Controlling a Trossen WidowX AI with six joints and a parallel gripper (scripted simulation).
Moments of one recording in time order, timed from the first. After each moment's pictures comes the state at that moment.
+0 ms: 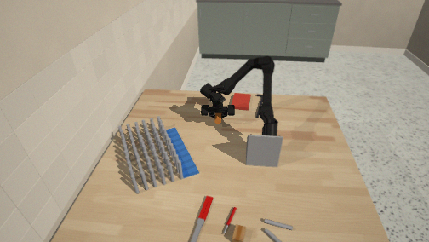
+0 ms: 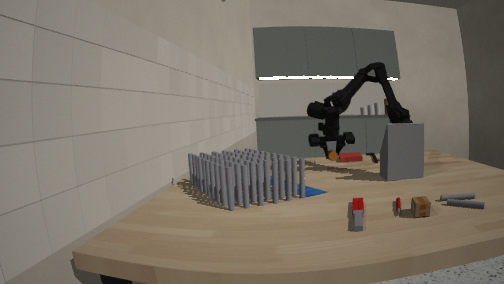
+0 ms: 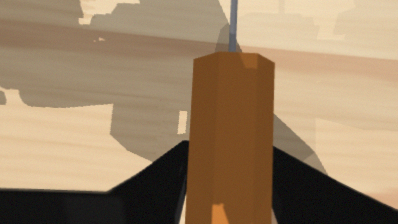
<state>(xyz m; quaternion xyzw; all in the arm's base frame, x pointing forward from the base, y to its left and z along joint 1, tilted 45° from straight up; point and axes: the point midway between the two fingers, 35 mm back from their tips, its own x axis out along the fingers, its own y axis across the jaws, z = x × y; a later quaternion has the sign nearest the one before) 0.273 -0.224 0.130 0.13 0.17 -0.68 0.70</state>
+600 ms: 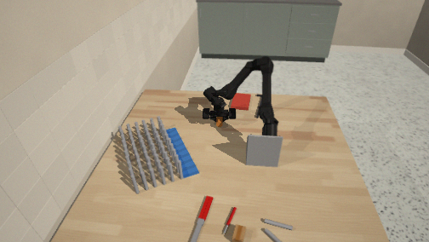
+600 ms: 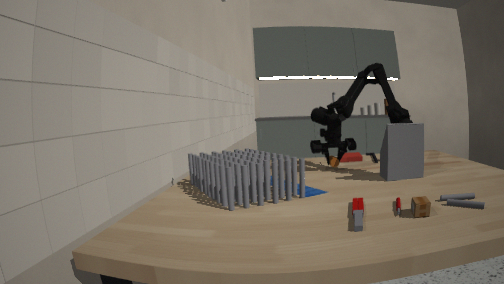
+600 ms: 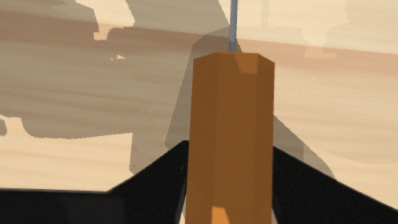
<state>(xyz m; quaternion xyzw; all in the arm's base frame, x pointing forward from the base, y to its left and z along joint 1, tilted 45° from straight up) 0.267 -0.244 0.115 0.12 0.17 -0.68 0.70</state>
